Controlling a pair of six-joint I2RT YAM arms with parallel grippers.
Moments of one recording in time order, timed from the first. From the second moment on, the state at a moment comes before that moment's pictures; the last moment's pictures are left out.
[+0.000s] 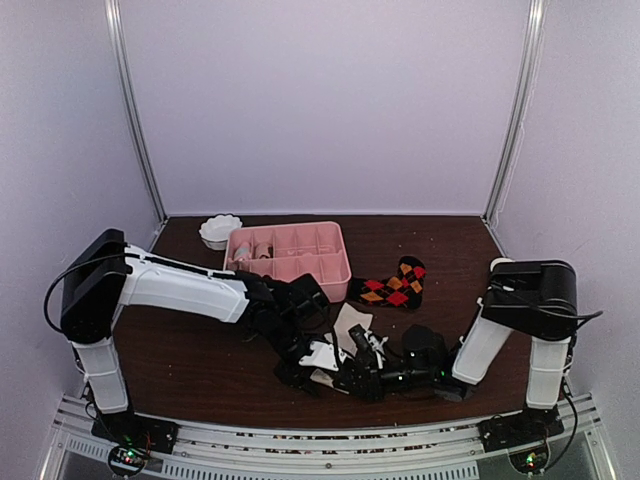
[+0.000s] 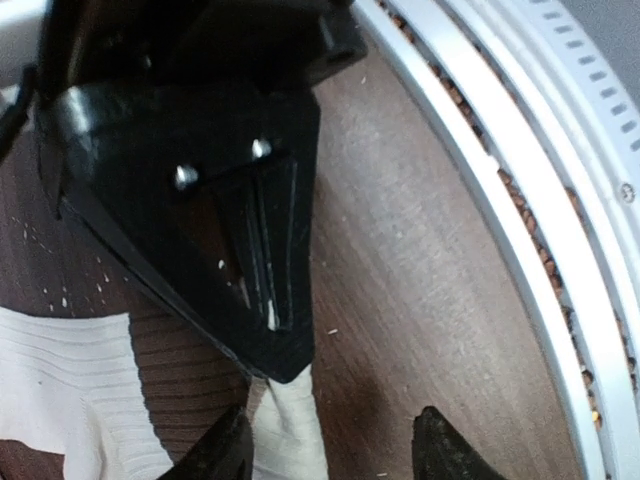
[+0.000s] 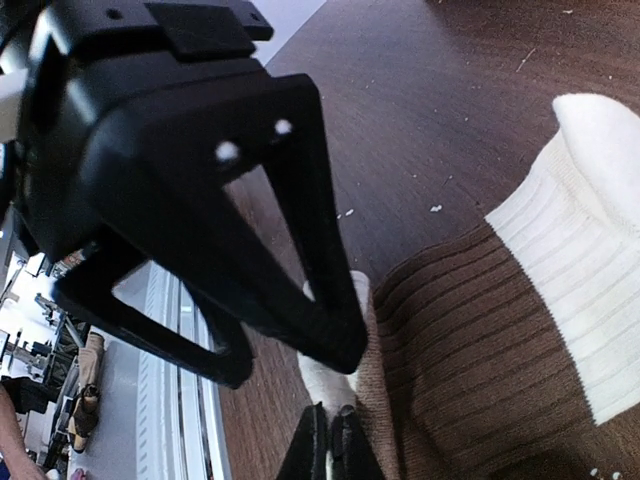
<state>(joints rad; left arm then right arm) -1.07 1.87 1.21 -0.54 0.45 0.90 1.03 1.97 0.41 1.19 -0.43 0.67</state>
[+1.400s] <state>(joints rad) -0.92 2.22 1.59 -0.97 0.64 0.79 1.13 1.23 0.10 0.59 0.40 0.55</state>
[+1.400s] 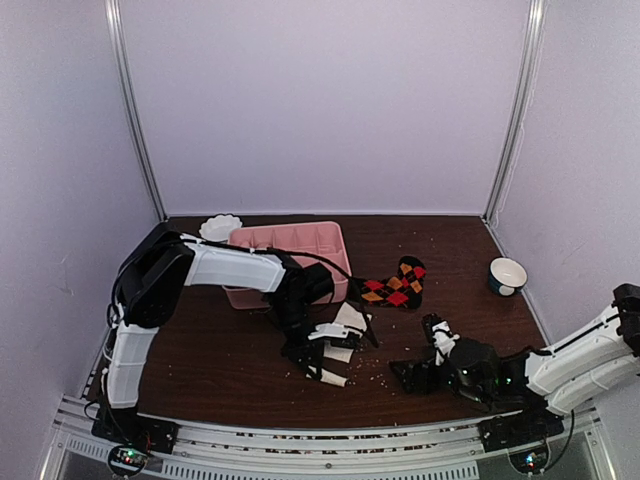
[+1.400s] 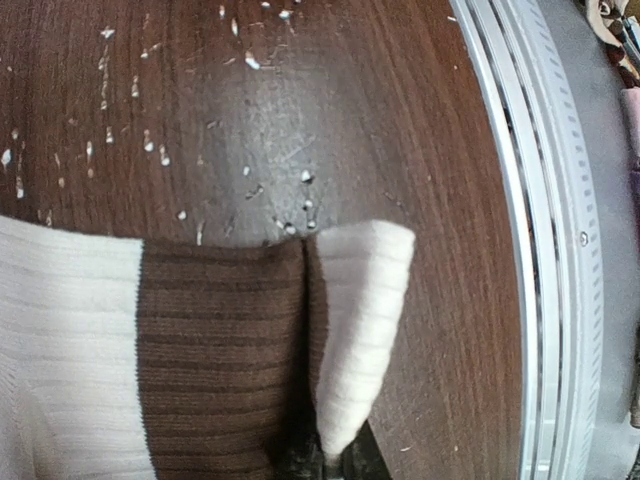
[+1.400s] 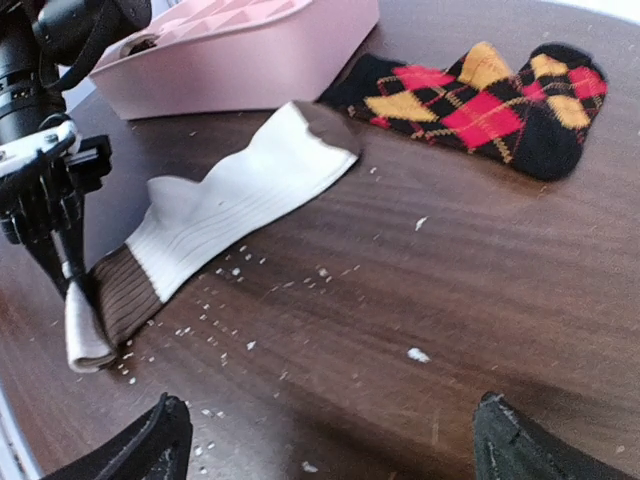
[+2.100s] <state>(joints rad) -0.88 2.34 1.71 -1.16 0.76 0.69 1.40 1.71 0.55 0.62 0.42 -0.26</state>
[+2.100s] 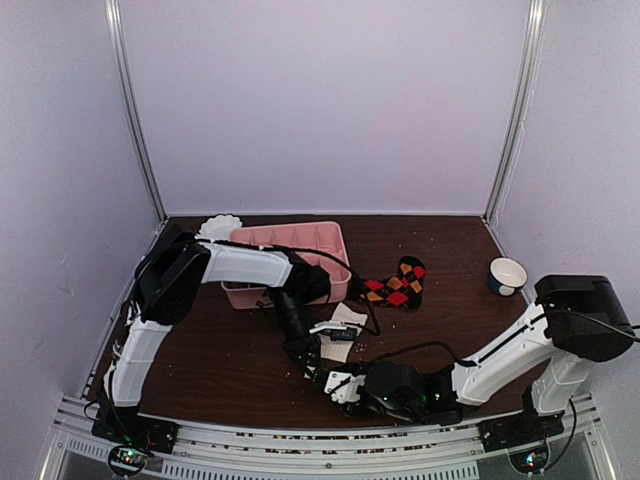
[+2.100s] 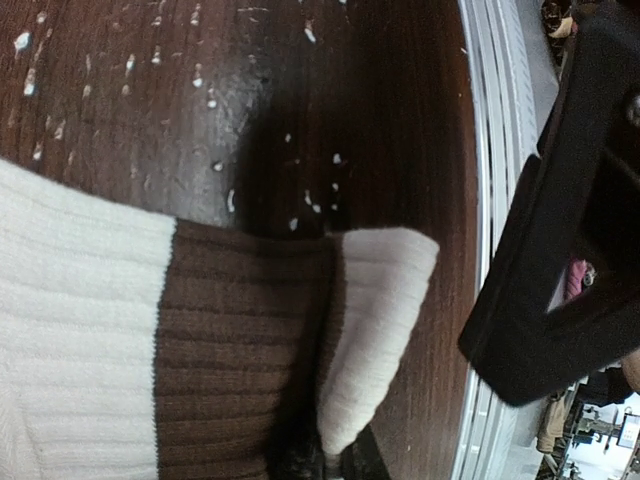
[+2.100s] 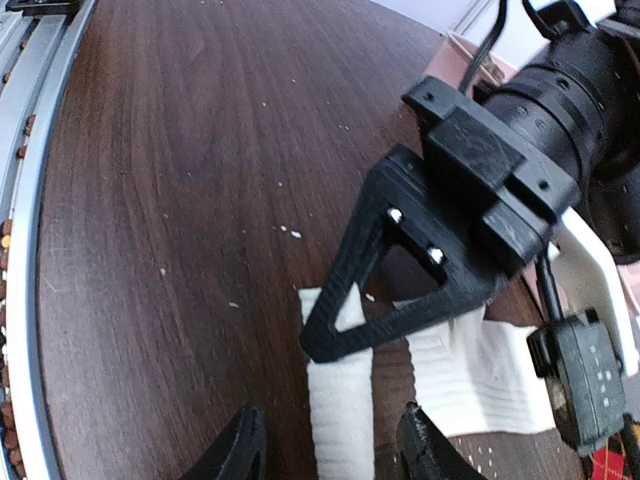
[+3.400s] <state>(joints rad) -0.87 1.81 1.32 -0.88 0.54 0.78 1.18 1.85 0.62 0.64 -0.05 0.02</state>
